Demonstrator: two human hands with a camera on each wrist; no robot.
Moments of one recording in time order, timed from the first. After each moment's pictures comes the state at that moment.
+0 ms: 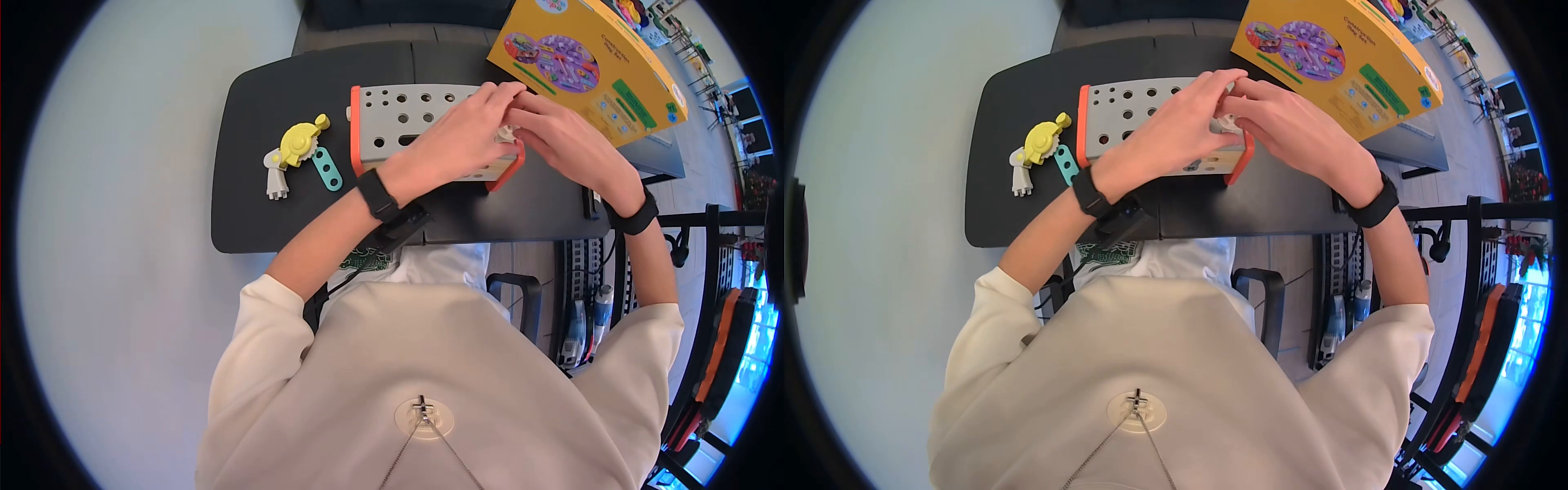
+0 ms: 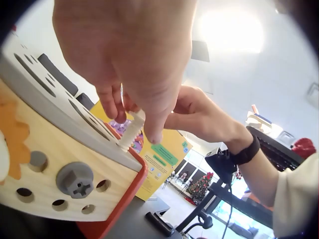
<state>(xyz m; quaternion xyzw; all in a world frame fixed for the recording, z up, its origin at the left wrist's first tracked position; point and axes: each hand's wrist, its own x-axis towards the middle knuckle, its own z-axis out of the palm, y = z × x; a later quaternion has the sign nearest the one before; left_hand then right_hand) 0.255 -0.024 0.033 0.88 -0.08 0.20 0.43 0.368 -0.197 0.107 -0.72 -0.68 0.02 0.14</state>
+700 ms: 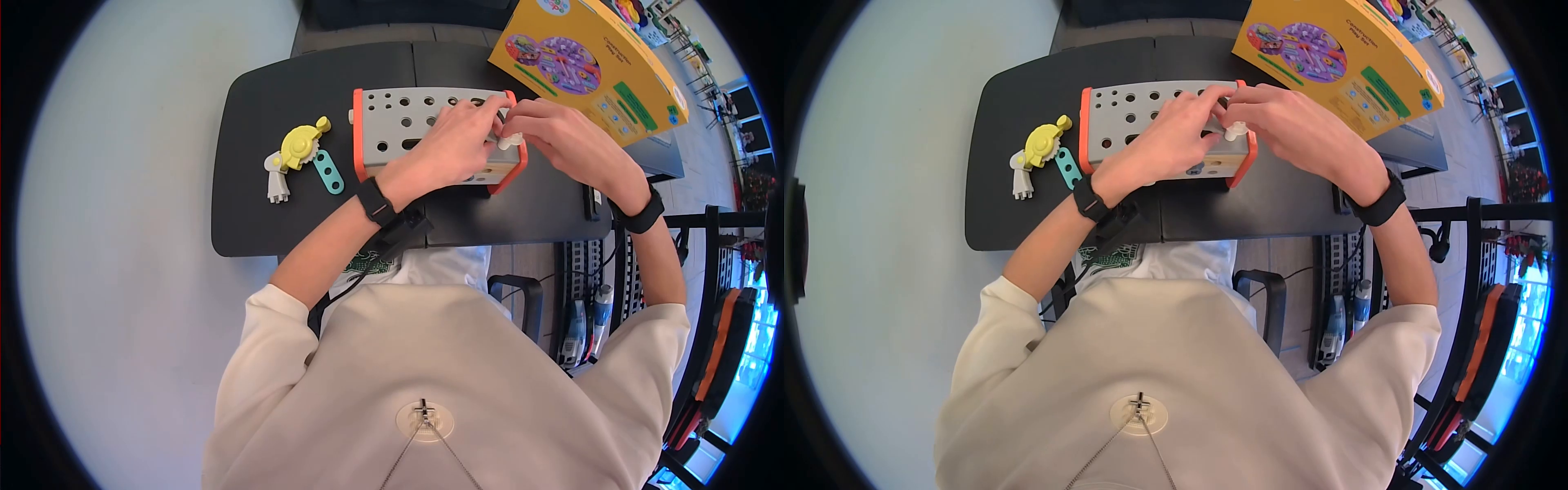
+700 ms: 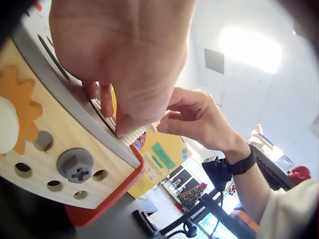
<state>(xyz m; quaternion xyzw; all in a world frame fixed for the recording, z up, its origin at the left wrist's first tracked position) 0.255 -0.012 0.015 0.89 -0.04 0.09 0.45 0.370 -0.191 0.115 -0.72 -0.69 0.05 0.10</state>
